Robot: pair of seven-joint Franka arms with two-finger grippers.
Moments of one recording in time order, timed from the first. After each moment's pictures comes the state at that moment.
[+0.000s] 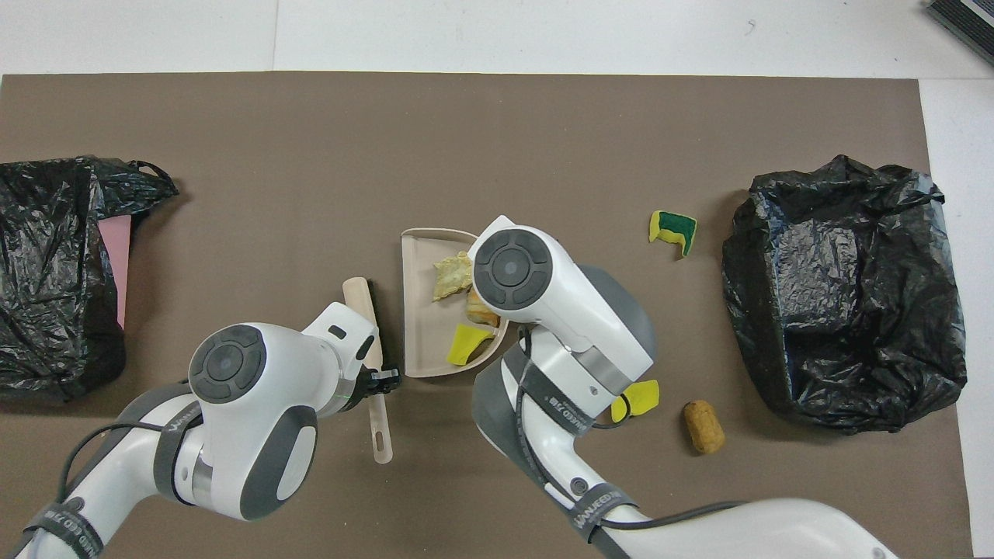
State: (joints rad) left arm -0.45 -0.07 -0.05 -2.40 -0.27 2.30 -0.48; right arm 0.47 0.34 0.10 -1.71 -0.29 1.97 -0.89
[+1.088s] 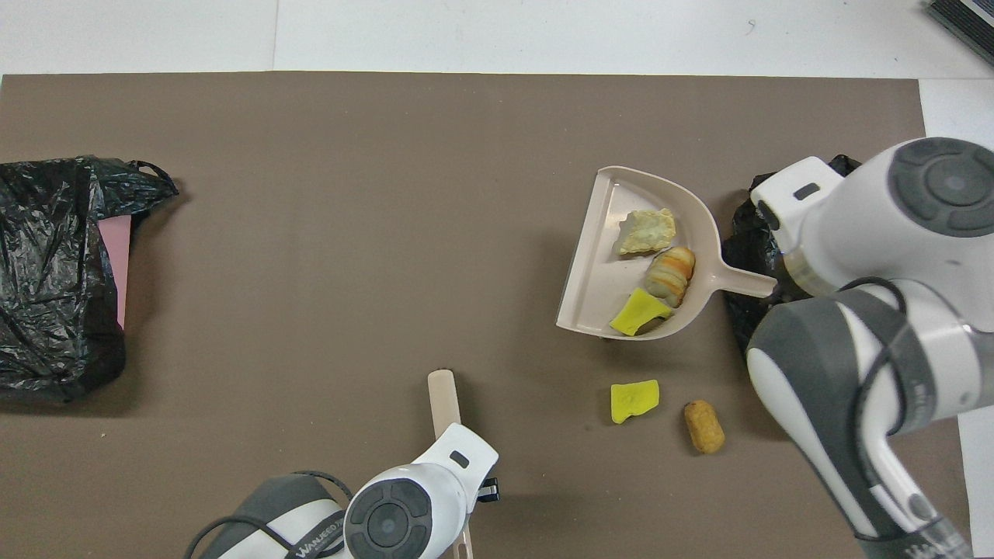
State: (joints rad) left arm -0.83 -0.18 -0.09 -2.49 -0.26 2.27 -0.83; right arm 0.05 0.00 0.09 -1.85 -0.15 1.74 -1.03
